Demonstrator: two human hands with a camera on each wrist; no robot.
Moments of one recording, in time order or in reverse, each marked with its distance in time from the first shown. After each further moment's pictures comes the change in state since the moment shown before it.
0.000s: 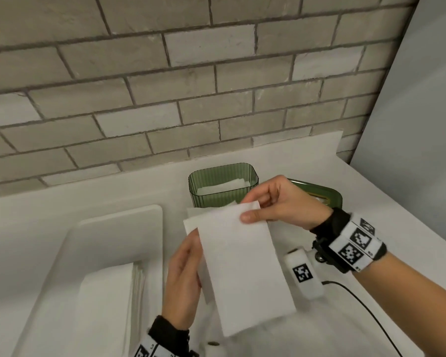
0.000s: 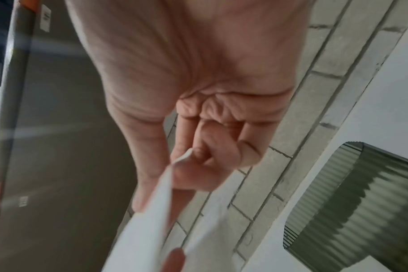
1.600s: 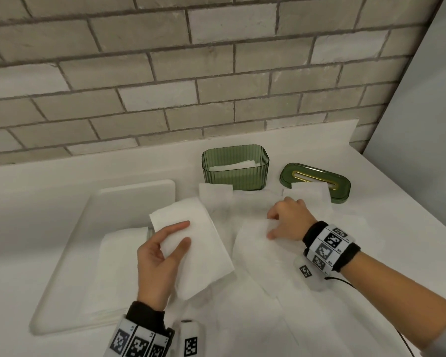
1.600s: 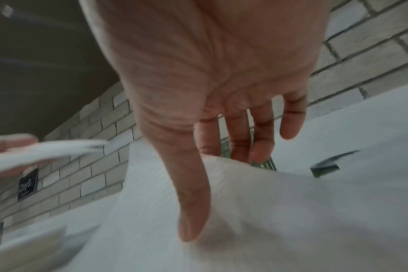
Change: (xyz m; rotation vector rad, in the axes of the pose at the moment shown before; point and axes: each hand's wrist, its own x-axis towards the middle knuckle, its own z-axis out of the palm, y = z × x) left_hand -0.040 -0.006 -0.059 0.221 0.276 0.026; right_hand -0.010 0.096 0.019 -1.095 0.056 0.398
